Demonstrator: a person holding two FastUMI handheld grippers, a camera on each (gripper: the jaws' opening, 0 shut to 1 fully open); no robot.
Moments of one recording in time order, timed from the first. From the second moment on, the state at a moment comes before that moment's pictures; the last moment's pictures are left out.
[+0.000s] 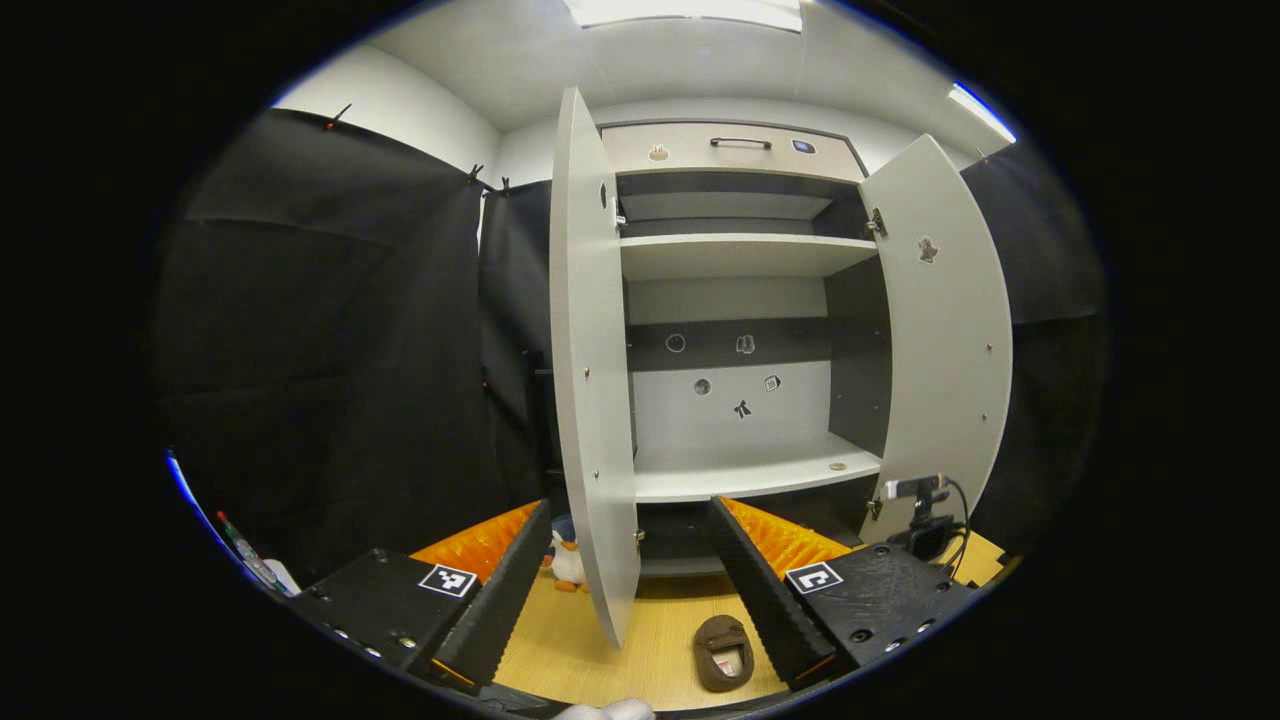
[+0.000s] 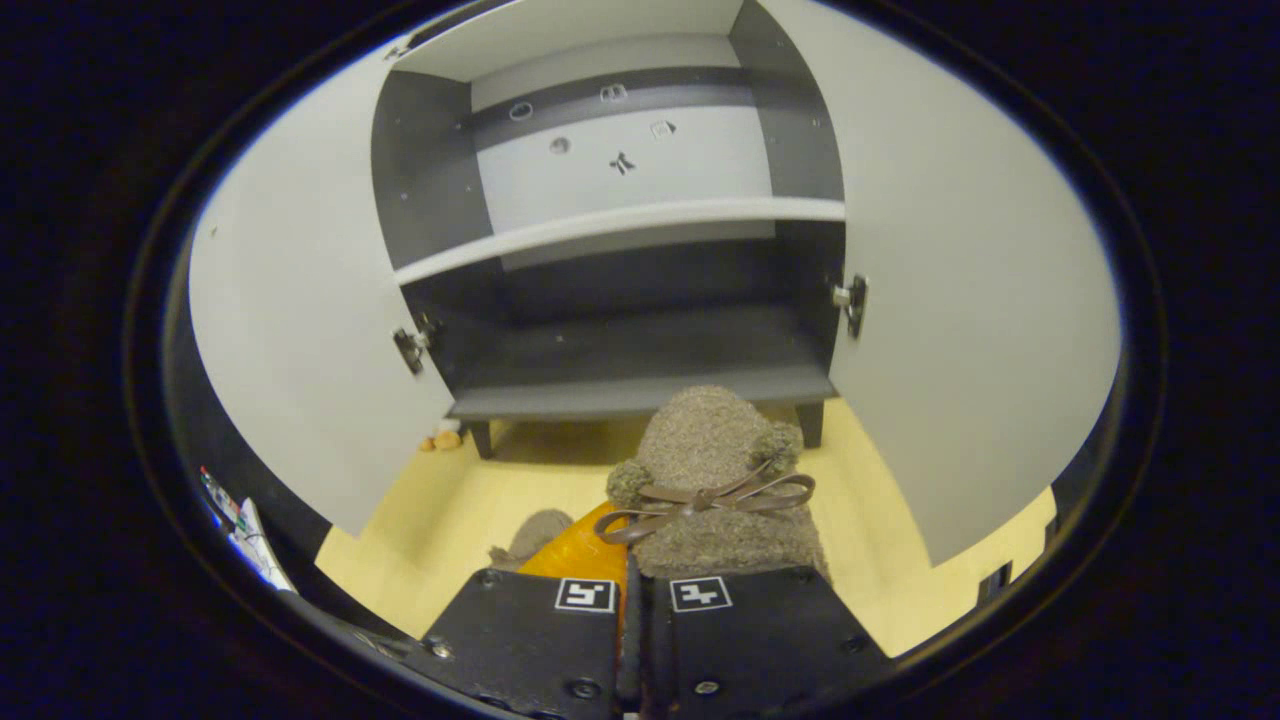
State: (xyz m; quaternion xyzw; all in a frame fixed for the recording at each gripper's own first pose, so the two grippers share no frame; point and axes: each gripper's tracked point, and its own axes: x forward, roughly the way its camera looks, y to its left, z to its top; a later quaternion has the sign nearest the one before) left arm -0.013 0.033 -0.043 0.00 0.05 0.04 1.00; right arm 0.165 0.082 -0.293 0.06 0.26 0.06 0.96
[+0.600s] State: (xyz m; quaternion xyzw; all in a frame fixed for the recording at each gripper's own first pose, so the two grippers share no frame) left arm -0.019 0.031 -0.043 -0.01 0.04 0.05 1.00; right arm 0.312 0.115 -0.080 0.04 0.11 0.07 0.99
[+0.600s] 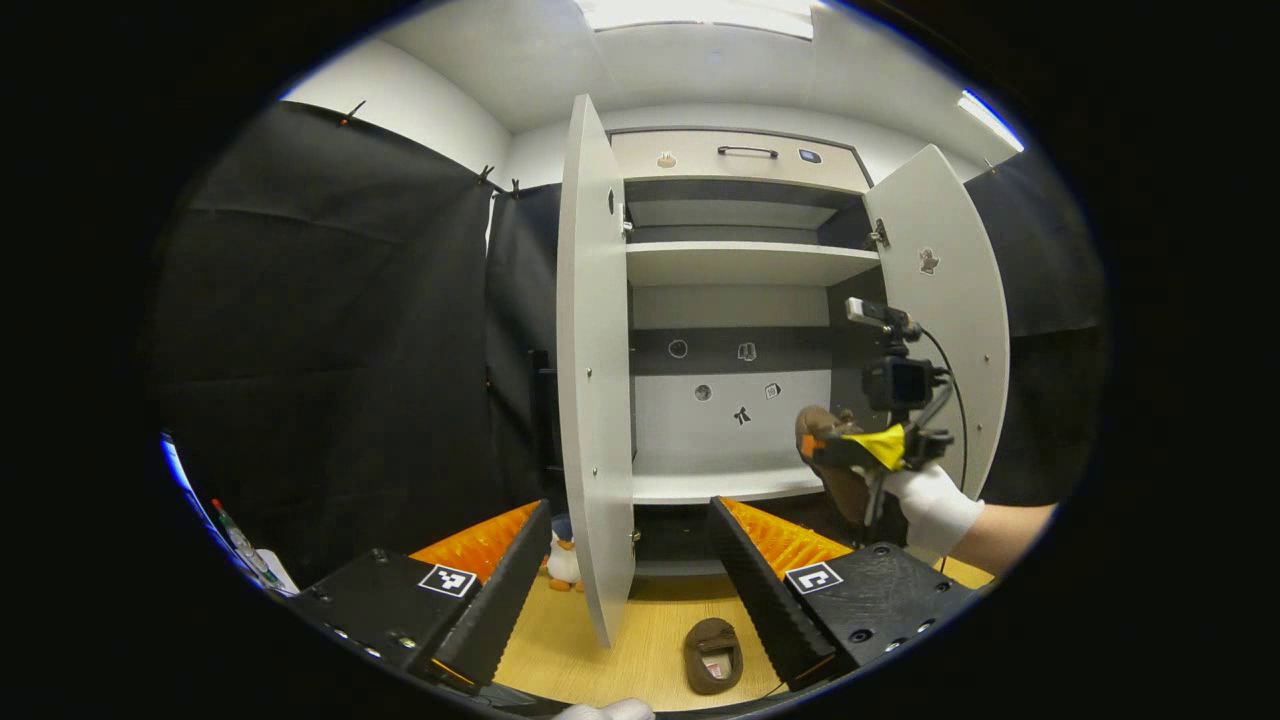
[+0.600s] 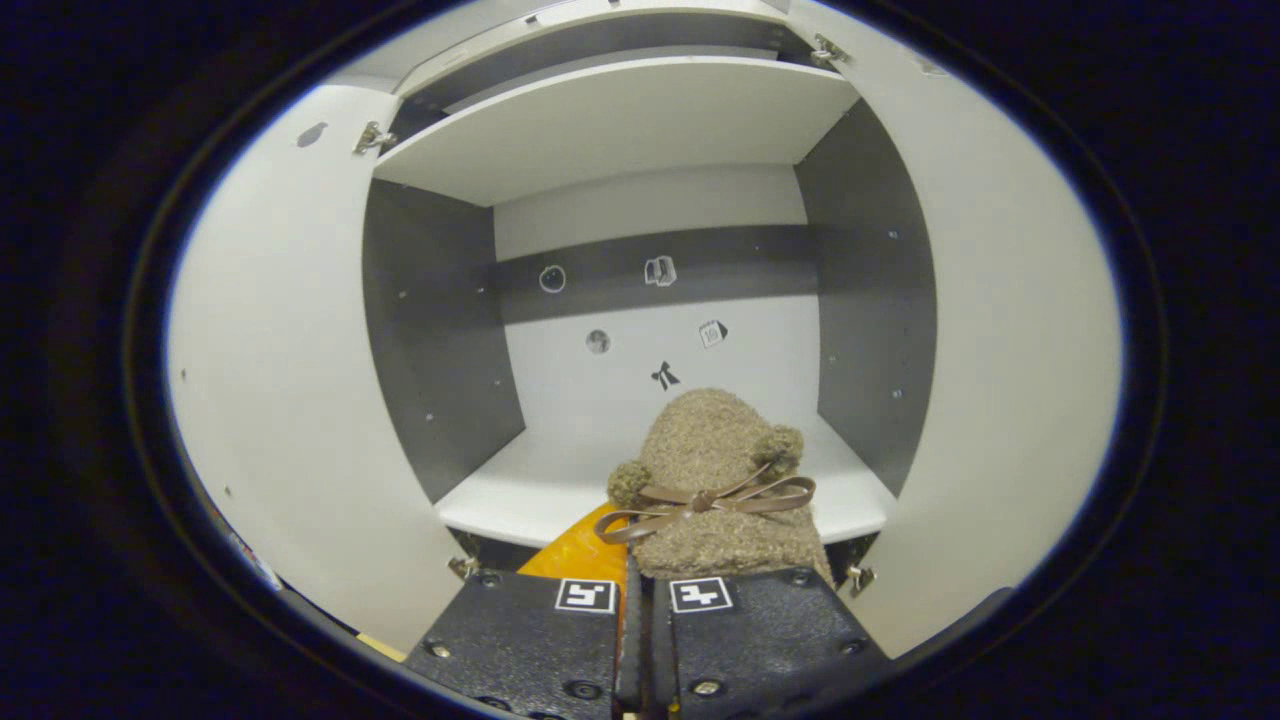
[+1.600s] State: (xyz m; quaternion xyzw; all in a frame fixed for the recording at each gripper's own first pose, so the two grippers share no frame) left arm 0.002 0.021 -0.048 -0.01 0.06 0.04 1.00; right arm 0.443 0.130 -0.127 0.04 0.26 0.02 0.97
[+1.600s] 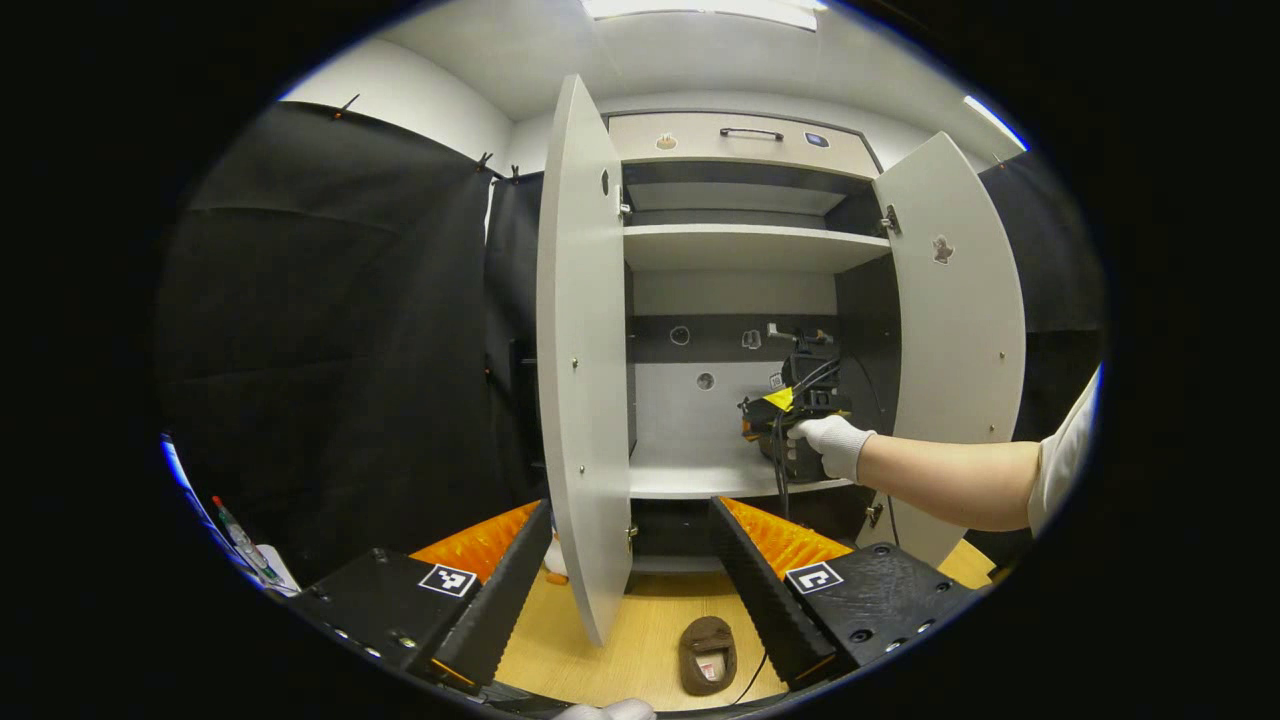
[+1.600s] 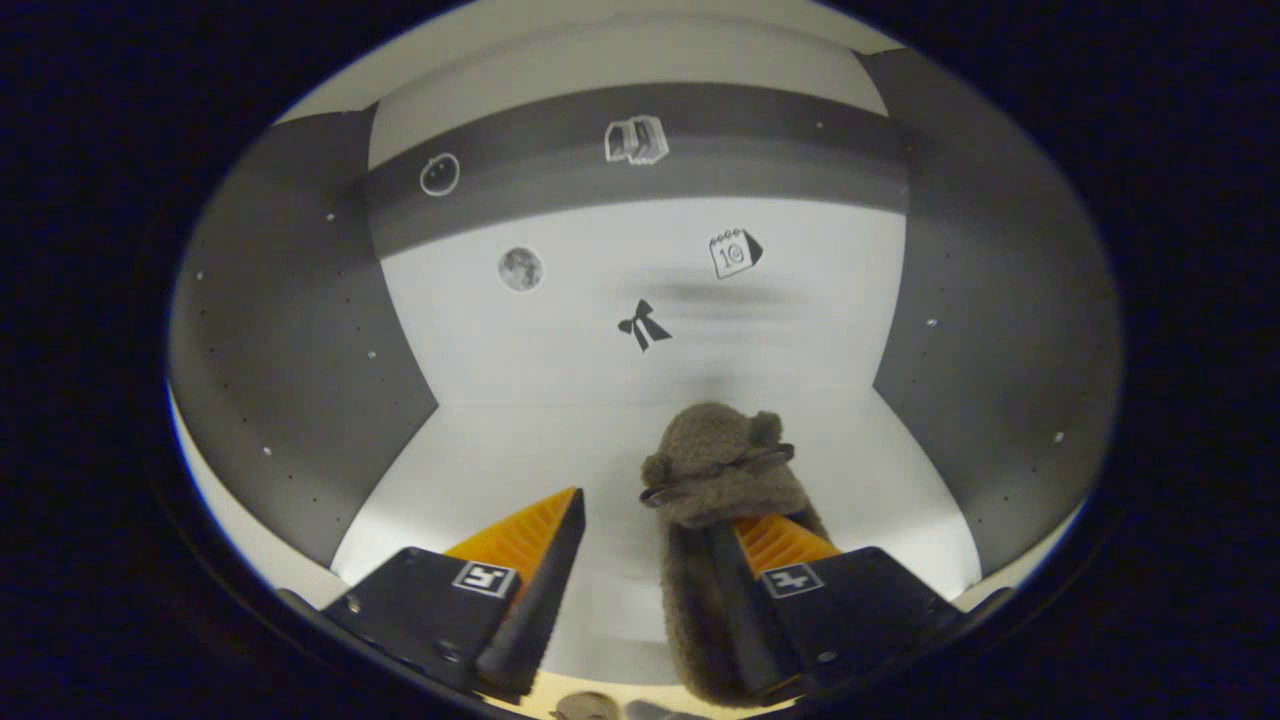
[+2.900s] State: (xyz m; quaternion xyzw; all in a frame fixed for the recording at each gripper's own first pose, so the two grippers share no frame) left arm -0.012 -0.021 -0.027 -0.02 0.03 -0.04 1.00; right arm 0.241 0.087 0.040 -0.01 0.07 0.08 0.99
